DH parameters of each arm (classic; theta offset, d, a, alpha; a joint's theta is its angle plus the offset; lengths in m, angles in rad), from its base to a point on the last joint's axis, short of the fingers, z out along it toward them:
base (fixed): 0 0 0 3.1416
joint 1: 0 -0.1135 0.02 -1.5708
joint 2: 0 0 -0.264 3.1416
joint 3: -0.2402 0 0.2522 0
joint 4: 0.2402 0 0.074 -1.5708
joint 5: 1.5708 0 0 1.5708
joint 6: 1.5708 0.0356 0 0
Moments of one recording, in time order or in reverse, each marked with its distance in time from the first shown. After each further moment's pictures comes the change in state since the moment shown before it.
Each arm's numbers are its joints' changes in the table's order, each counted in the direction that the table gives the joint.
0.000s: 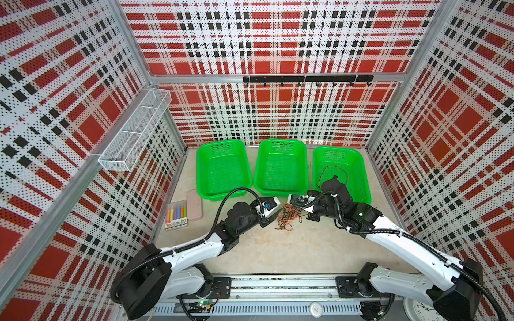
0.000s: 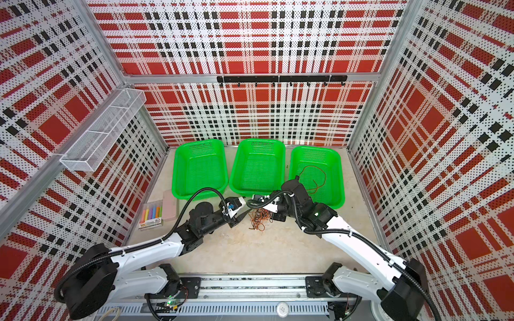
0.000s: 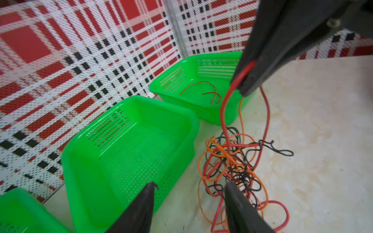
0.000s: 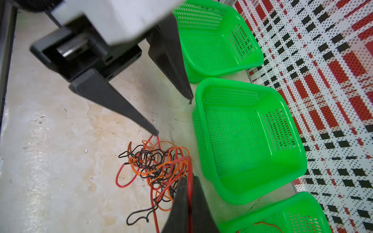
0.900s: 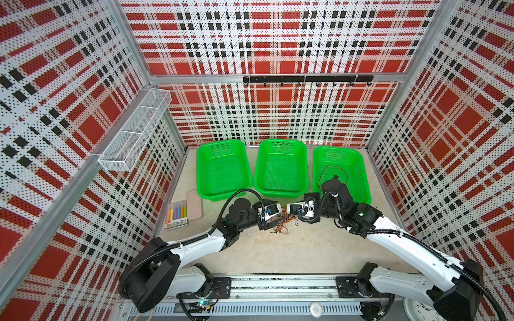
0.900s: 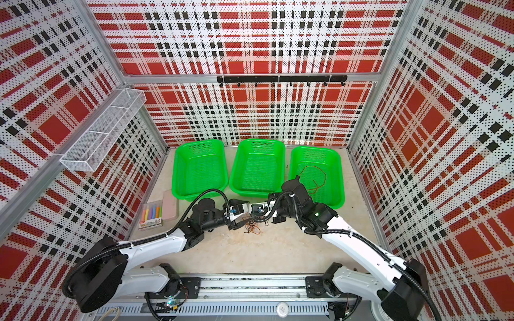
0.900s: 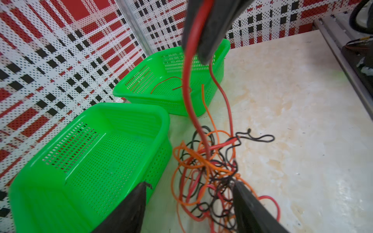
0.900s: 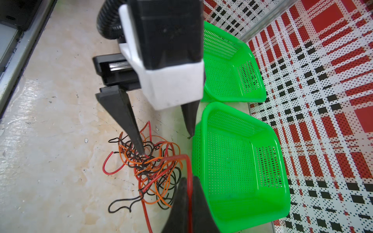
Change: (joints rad) left arm -0.093 -0.028 0.011 0.037 0.222 0.131; right arm 0.001 0.000 -0.003 -0.006 -0.118 -0.222
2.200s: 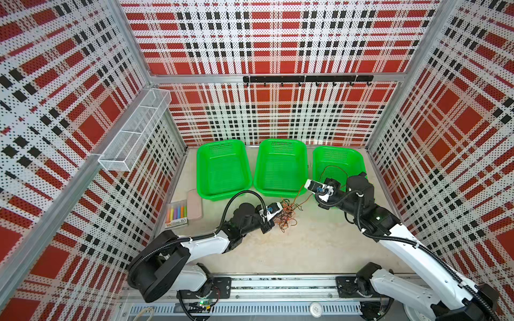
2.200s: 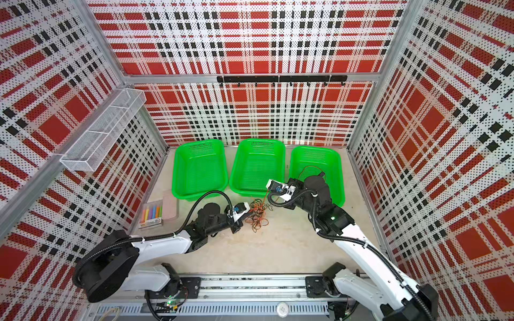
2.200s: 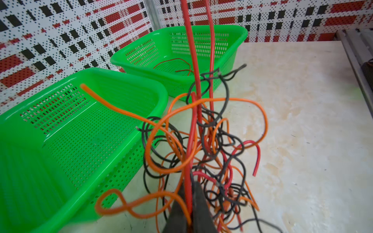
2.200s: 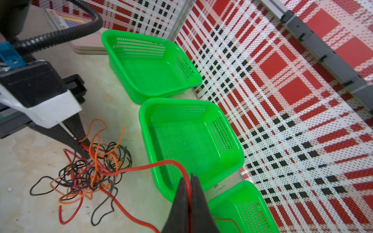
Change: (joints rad) left arm 0.082 -0.087 0.050 -0.105 -0.160 -0.235; right arm 0.190 0.143 0.031 -0.192 0.103 0.255
